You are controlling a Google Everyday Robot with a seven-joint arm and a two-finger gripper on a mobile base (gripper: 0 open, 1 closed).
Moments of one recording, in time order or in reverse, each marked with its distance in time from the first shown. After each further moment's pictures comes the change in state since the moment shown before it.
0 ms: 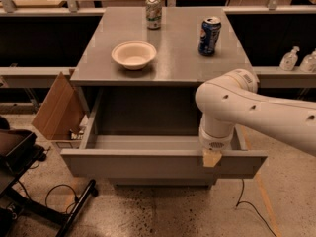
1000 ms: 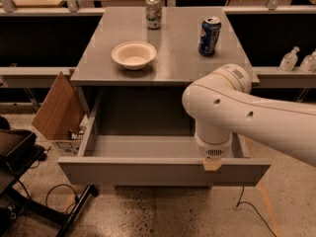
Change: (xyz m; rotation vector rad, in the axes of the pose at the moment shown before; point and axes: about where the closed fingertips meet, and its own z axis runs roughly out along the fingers) arm -0.003 0.047 -0.040 -0.017 0.103 -0.032
